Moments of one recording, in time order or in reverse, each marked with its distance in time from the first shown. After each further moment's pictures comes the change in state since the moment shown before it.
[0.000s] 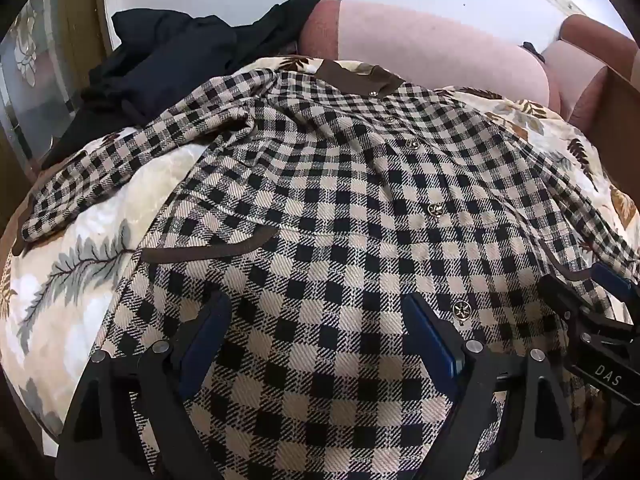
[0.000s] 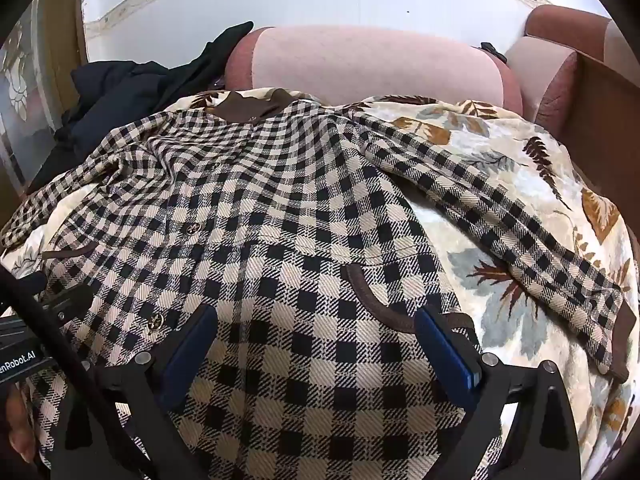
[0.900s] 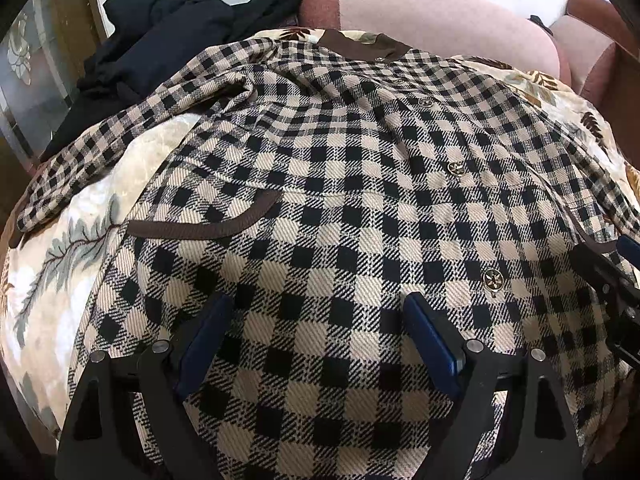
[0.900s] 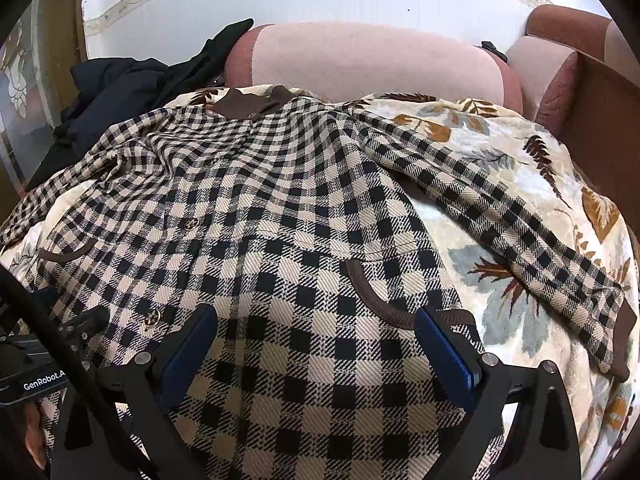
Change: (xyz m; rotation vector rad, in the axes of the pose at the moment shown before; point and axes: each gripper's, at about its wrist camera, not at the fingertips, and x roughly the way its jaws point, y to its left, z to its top) left arm 0.025 -0.004 -0.016 0.029 0.081 0.047; right arm 0.002 0.001 -0.002 -0.008 0.004 0.000
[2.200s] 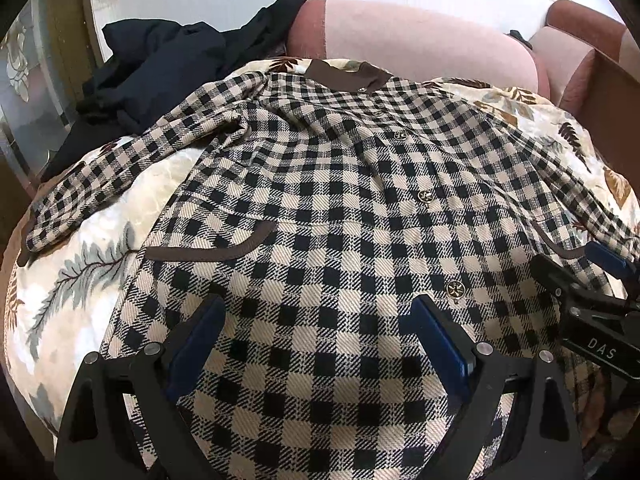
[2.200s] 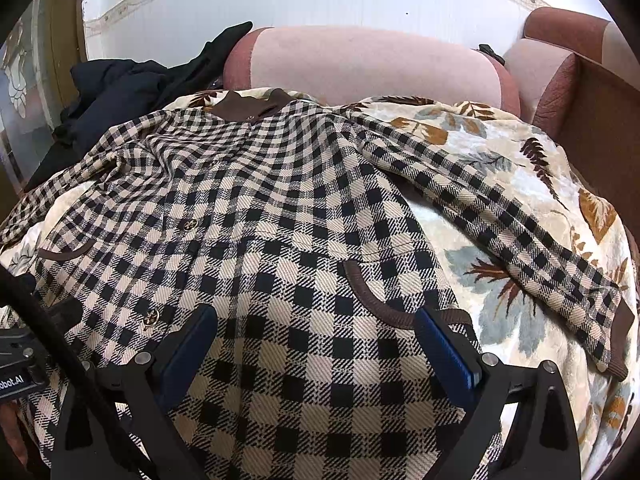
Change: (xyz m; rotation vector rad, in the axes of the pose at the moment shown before) left arm -0.035 0.006 0.009 0.034 -0.073 -0.053; right arm -0.003 0.000 0.000 0.000 -0.008 -0.006
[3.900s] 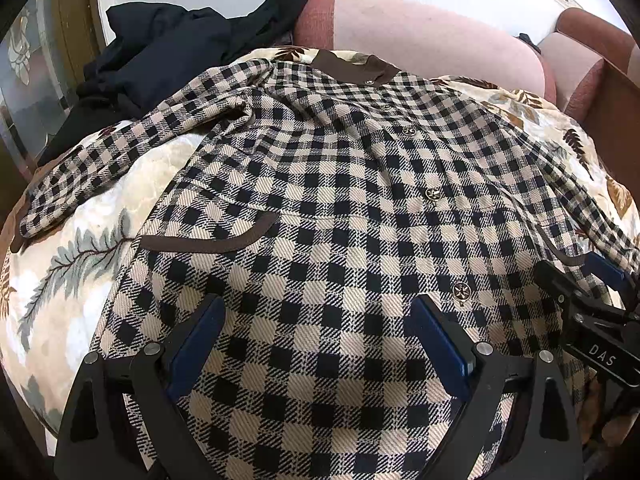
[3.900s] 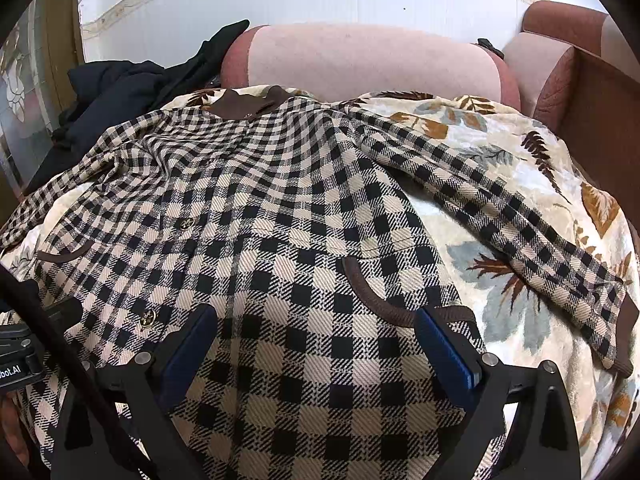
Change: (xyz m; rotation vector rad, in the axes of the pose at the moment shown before) left arm 0.008 0.002 -0.003 -0.032 0.024 -0.003; right arm 0.006 -0.001 0.000 0.019 0.011 0.006
